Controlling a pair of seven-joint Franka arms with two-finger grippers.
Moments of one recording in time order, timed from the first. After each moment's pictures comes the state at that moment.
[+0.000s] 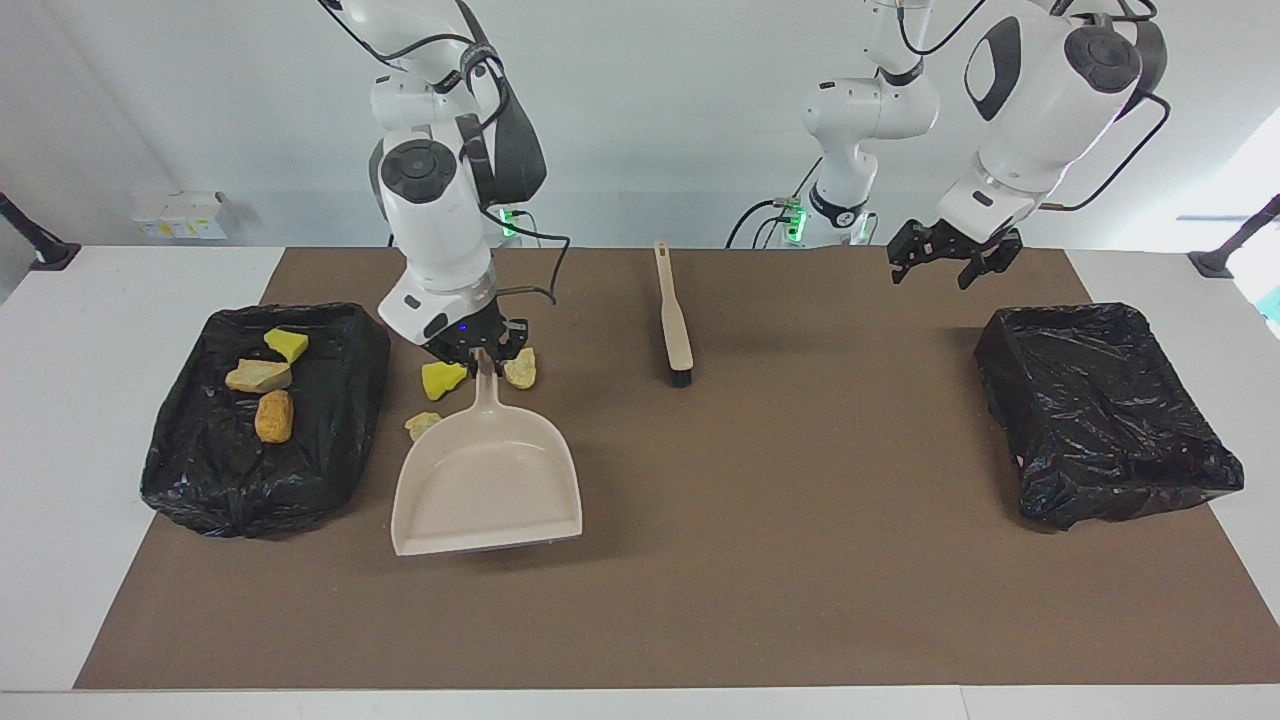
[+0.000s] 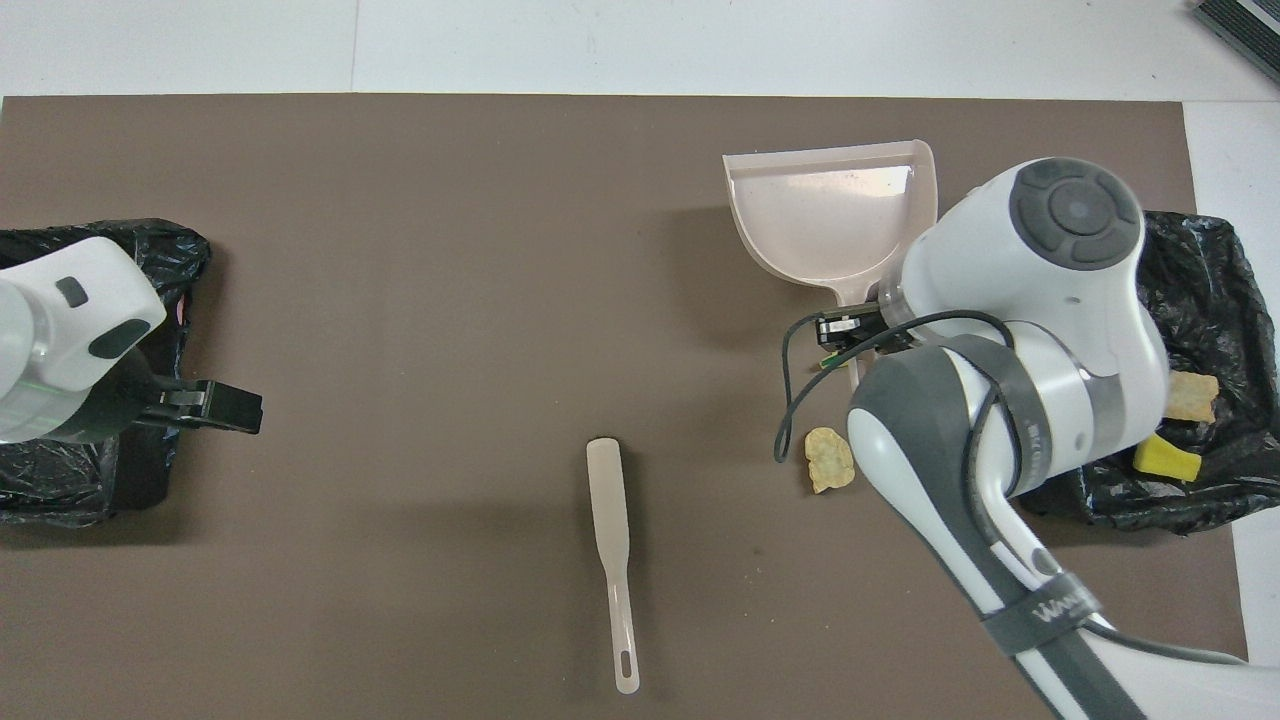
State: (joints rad) left arm -0.05 -0.14 -0.08 -1.84 -0.06 1.62 0.00; right arm 0.07 0.19 0.25 -1.77 -0.03 1.94 0.30
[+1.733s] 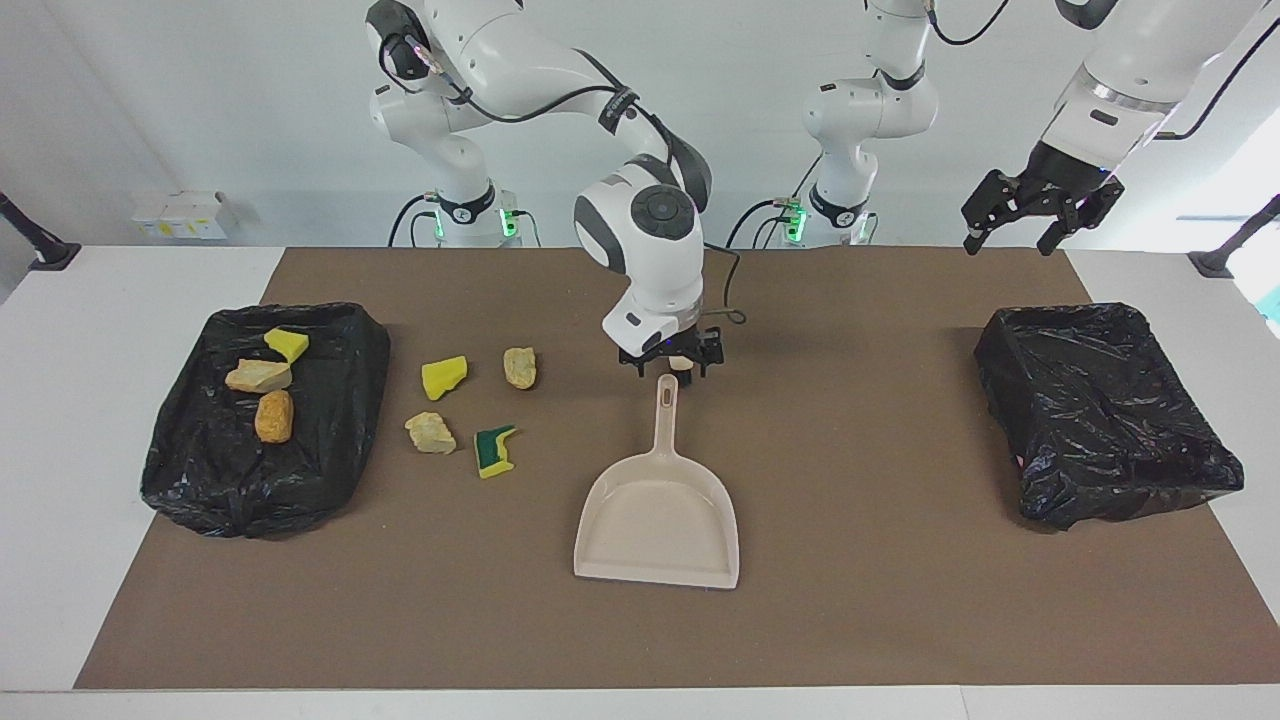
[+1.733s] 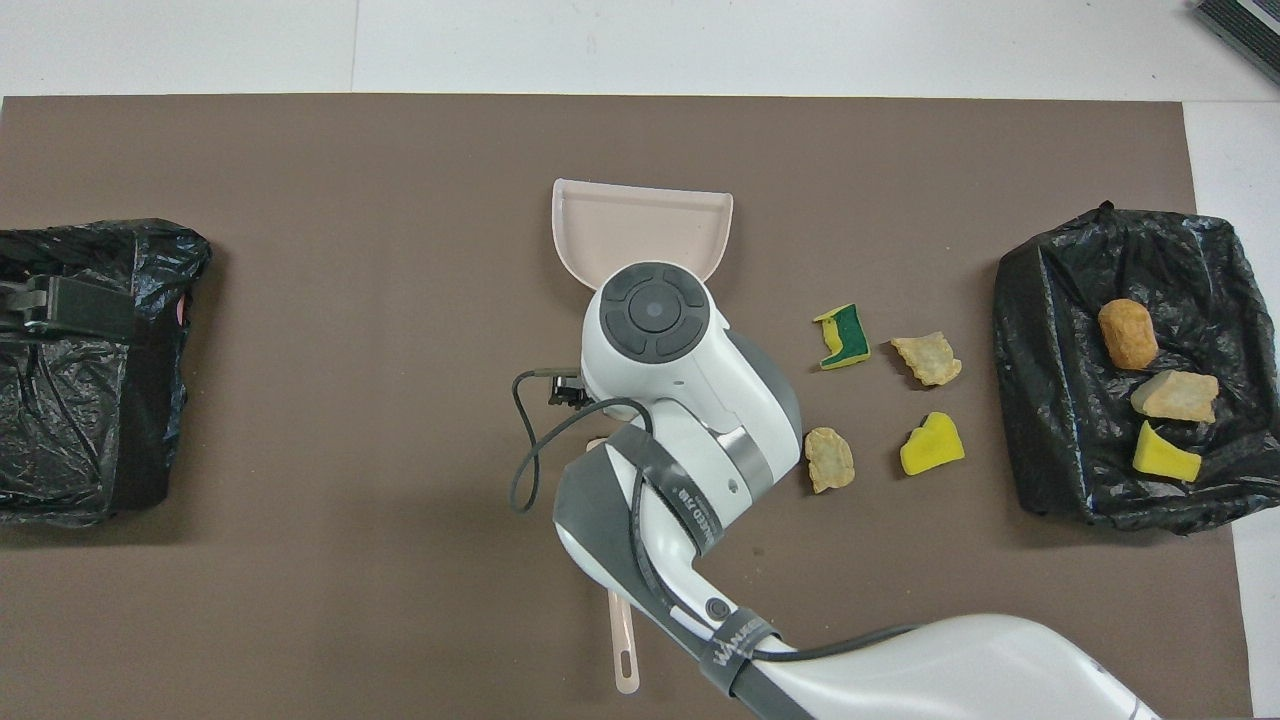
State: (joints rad) left arm 0.02 -0.03 -0.09 -1.52 -0.06 1.53 -0.05; right arm 0.39 0.40 0.31 -1.64 -0.03 1.97 0.72
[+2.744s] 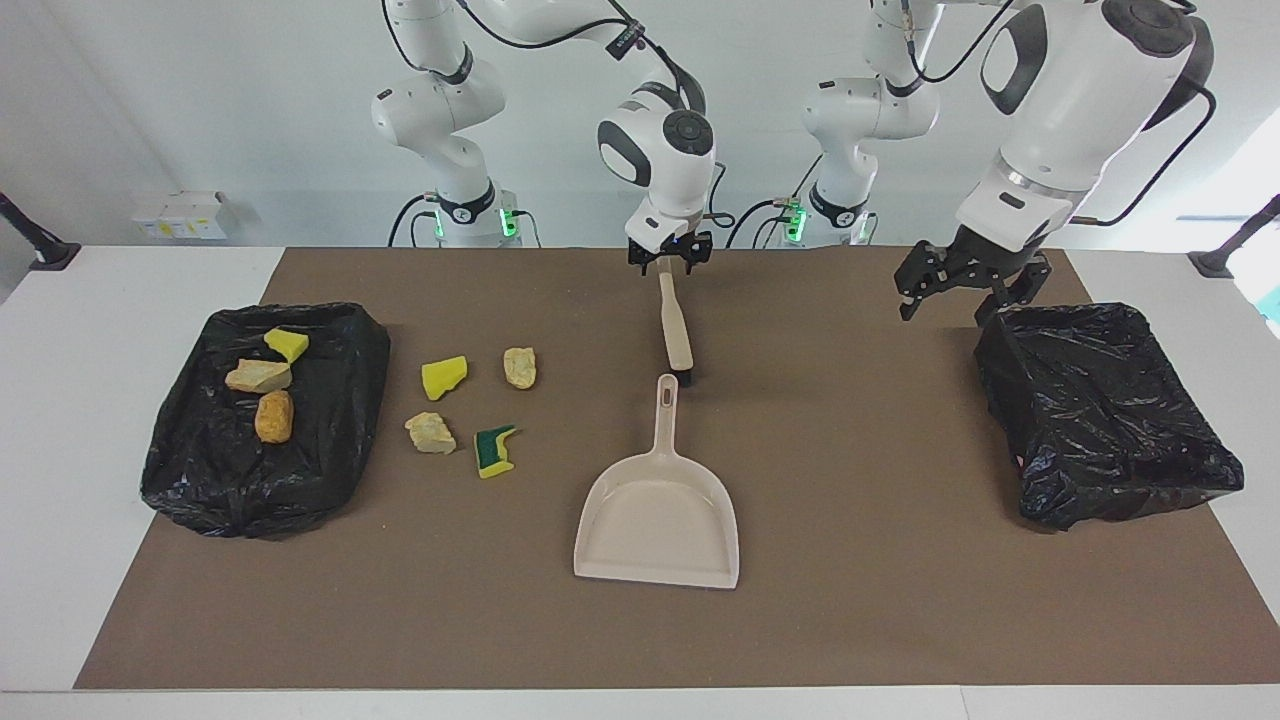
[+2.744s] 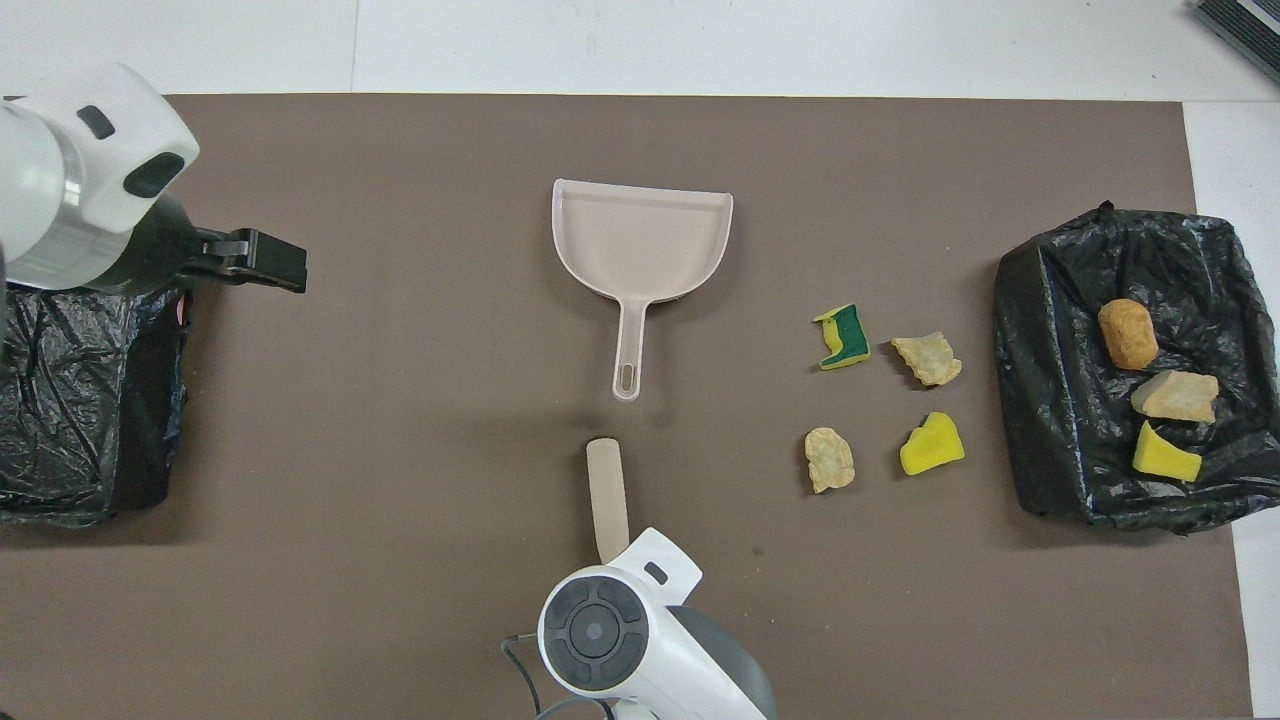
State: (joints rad) left arm -0.10 0.11 -0.12 -1.52 -0.06 1.70 -0.07; right arm 0.56 0.09 0.34 -2.18 0.12 2.10 0.80
